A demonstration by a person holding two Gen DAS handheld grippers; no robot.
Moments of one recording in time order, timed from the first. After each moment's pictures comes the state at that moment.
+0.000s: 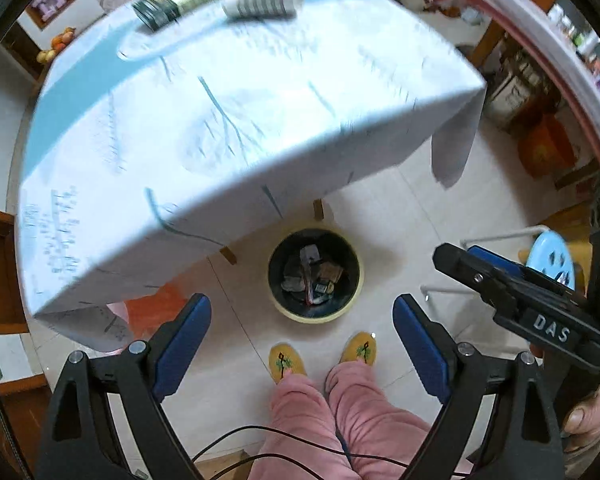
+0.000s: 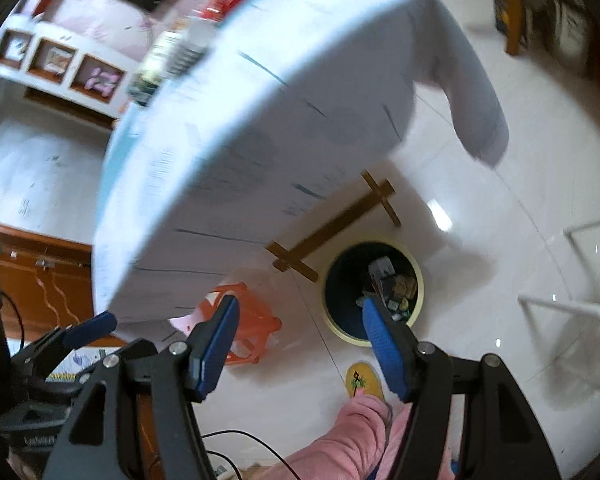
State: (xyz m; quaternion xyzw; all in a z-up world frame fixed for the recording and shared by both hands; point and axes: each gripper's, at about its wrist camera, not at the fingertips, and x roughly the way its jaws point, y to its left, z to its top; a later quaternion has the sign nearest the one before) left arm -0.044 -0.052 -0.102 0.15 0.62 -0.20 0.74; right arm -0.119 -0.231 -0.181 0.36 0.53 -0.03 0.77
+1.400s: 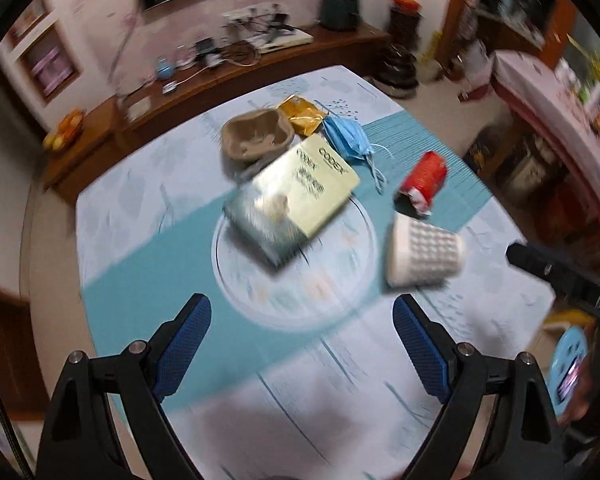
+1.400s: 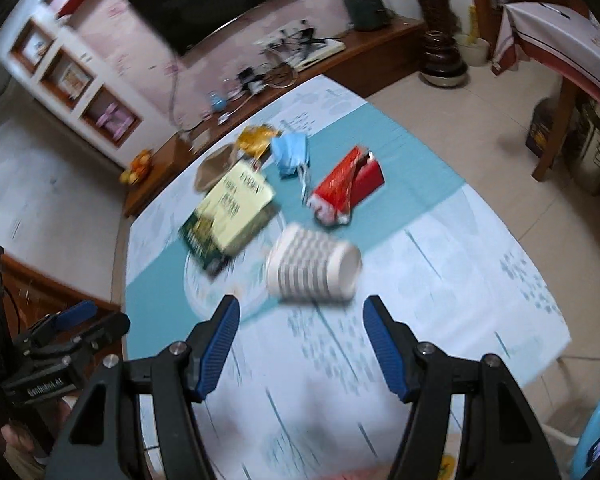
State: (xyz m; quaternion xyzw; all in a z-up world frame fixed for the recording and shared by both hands) left arm 0.299 -0.027 -0.024 0.17 0.53 -0.24 0.80; right arm 0.162 -0.237 -0.048 0.30 0.46 -0.09 0.83
